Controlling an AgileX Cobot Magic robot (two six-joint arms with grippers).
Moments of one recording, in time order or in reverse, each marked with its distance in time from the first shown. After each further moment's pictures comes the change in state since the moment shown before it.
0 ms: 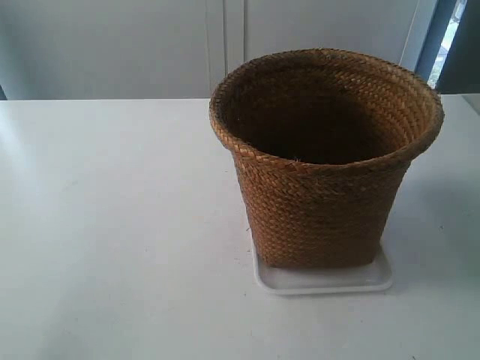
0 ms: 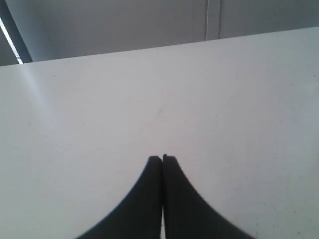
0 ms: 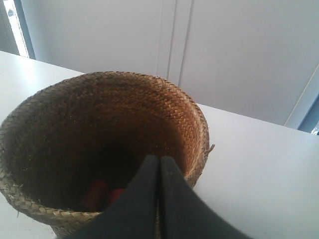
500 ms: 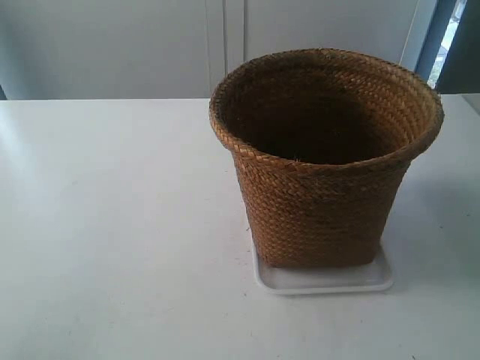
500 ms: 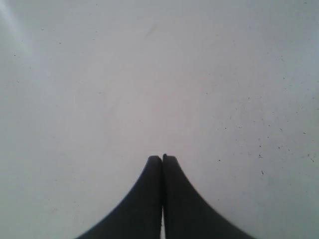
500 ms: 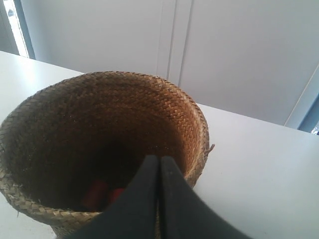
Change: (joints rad) left arm 0.000 -0.044 0.212 -0.023 0.021 -0.004; right arm 0.000 0.000 0.000 0.000 0.000 0.000
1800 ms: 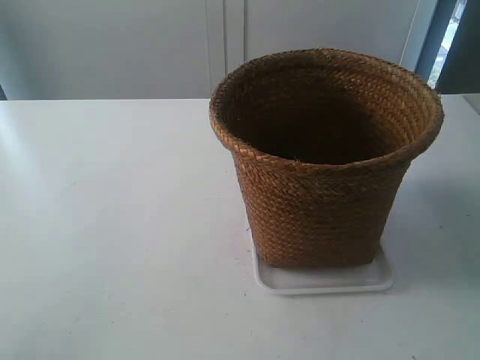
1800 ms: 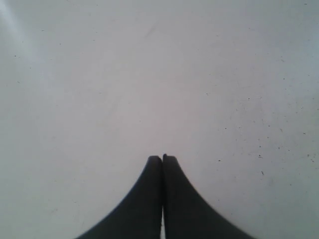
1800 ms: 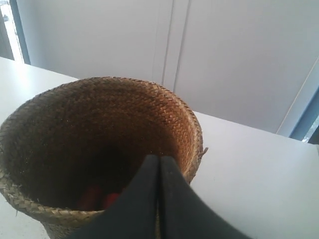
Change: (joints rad) left arm 0.000 0.000 0.000 0.000 -0.002 0.000; right arm 0.000 -0.061 0.023 -0.015 -0.017 0.007
